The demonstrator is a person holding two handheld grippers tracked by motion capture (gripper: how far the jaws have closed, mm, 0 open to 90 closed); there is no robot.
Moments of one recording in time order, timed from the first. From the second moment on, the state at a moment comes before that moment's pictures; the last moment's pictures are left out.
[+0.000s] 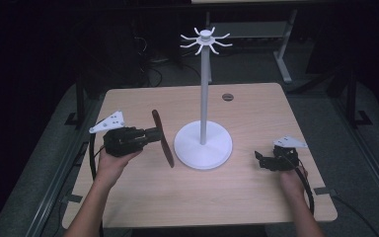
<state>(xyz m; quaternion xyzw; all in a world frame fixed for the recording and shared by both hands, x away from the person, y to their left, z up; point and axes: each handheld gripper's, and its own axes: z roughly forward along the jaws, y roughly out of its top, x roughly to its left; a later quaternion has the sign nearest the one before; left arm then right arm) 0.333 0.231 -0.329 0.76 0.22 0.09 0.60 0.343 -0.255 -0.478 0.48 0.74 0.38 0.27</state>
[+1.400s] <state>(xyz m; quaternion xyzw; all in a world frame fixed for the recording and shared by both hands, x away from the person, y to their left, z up) 0.397 0.181 -0.203 0.75 0.15 0.12 0.64 0.343 -0.256 -0.478 0.48 0.74 0.38 0.26</state>
